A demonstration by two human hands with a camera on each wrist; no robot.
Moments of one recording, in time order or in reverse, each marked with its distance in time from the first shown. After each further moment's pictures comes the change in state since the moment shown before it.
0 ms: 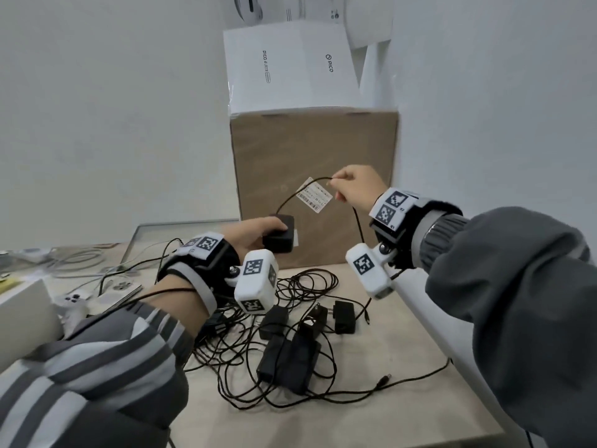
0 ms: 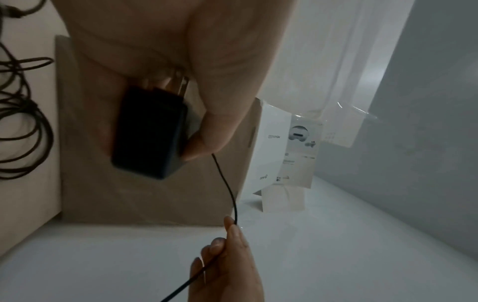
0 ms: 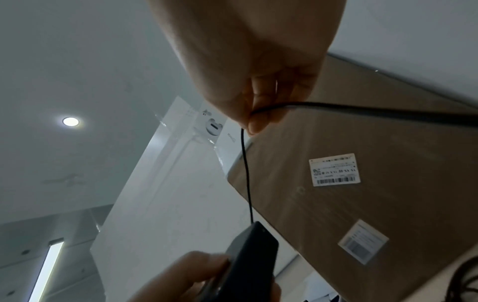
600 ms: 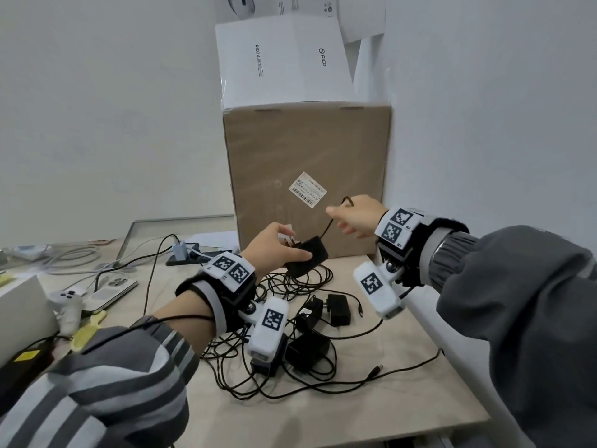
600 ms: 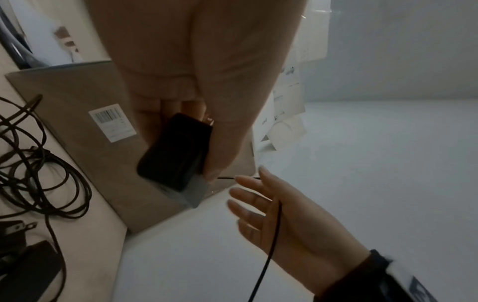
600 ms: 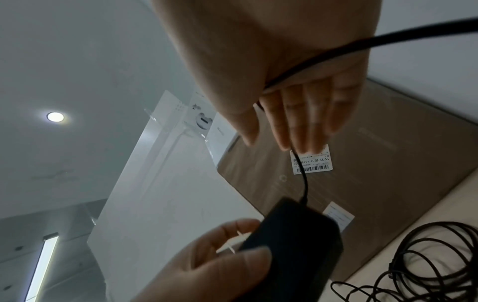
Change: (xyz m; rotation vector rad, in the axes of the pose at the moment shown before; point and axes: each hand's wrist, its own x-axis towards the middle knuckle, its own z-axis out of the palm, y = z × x) left_hand 0.006 -0.043 0.033 0.448 0.057 0.381; right_hand -0.036 0.028 -0.002 -0.038 -0.263 0.266
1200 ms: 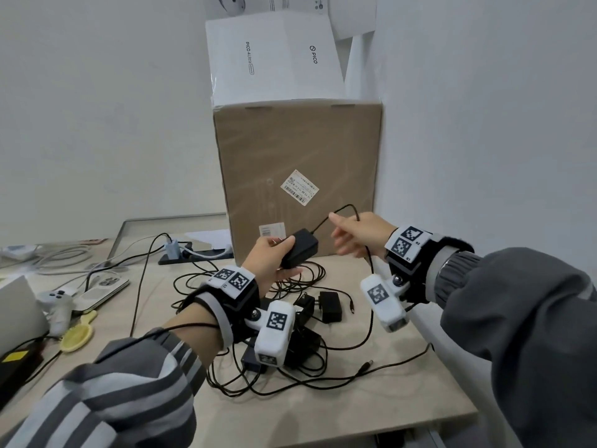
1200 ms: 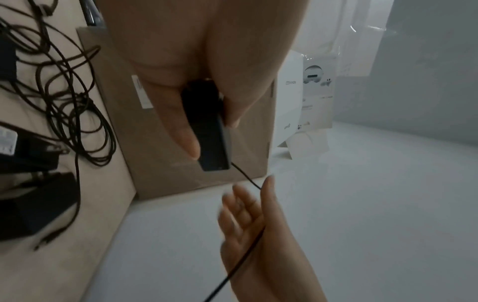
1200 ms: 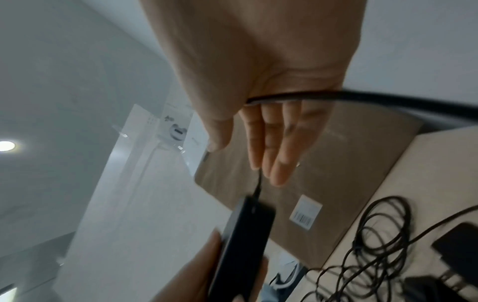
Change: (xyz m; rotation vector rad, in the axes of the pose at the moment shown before) left_hand 0.004 -0.017 0.030 -0.572 0.021 -0.172; right_hand -0.018 0.043 -0.001 0.297 -0.083 0.039
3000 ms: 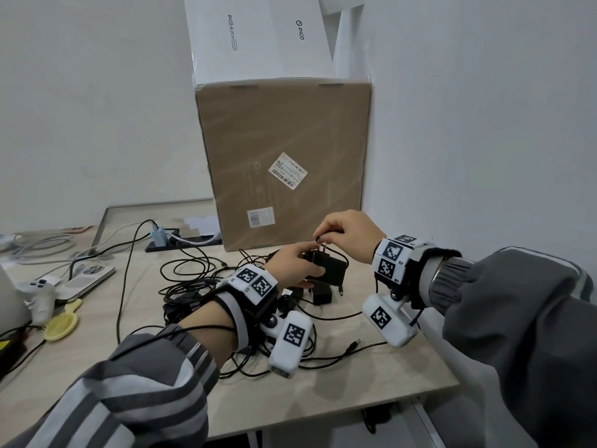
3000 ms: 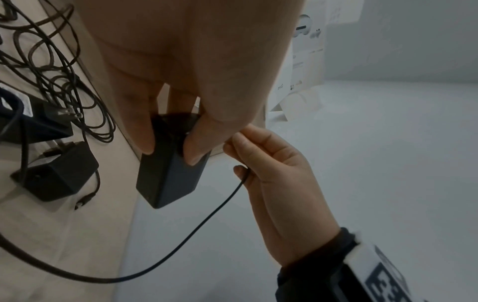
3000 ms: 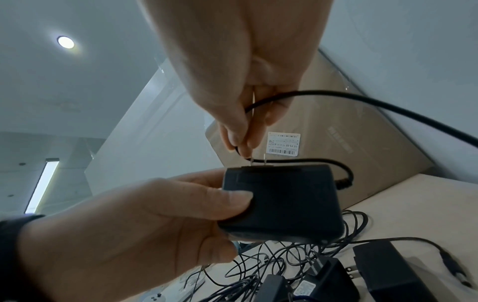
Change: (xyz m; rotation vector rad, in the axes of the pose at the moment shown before) left_hand -0.027 -0.024 0.041 0.570 -0.235 0.004; right_hand -0.019 0.026 0.010 -0.466 0.033 -0.451
